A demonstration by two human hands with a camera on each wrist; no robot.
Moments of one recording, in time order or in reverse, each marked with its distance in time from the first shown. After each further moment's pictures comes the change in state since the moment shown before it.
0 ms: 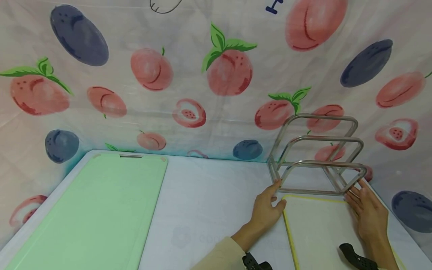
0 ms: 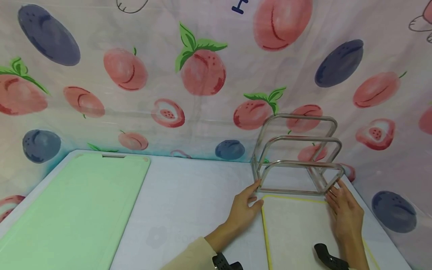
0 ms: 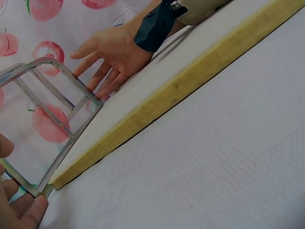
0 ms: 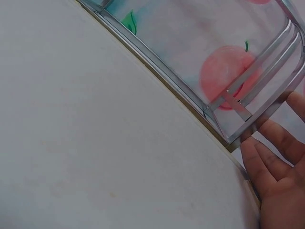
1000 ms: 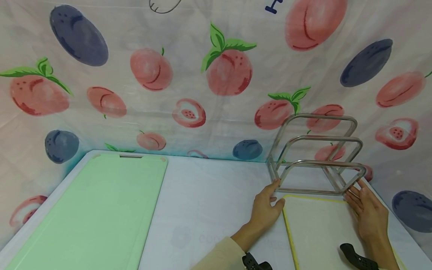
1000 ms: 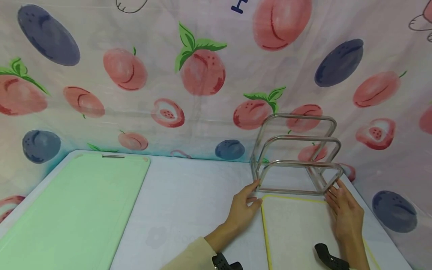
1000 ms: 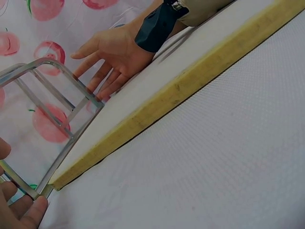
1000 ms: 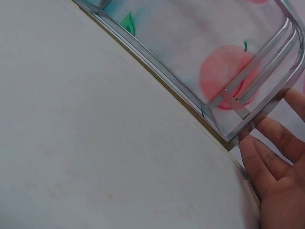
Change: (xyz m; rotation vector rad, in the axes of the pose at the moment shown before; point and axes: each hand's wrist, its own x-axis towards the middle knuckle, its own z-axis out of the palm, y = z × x) left_hand 0.001 0.001 -0.001 -0.002 0.039 0.026; right_hand 0.000 0.000 0.000 -0.070 0.011 0.016
